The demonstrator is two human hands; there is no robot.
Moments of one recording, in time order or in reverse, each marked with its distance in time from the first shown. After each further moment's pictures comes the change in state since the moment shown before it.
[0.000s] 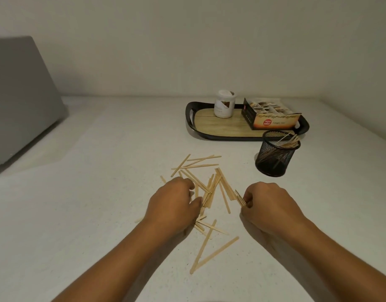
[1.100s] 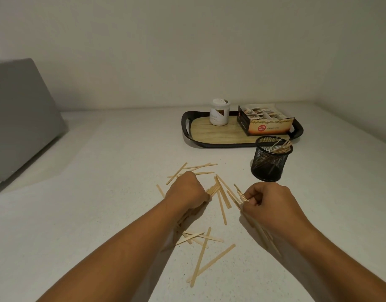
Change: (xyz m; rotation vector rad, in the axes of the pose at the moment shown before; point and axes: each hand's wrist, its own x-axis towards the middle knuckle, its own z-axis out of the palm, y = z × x) left_hand 0.071 0.029 0.017 -0.199 -0.308 -0.313; right_hand -0.007 0.016 -0.009 0.444 0.167 -0.001
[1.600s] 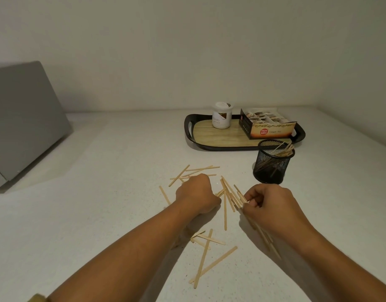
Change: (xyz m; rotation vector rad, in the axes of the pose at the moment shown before) left_hand -0.006 0.012 0.010 0.255 0.054 0.141; right_hand -0.002 -0.007 -0.002 0.044 -0.009 -0.051
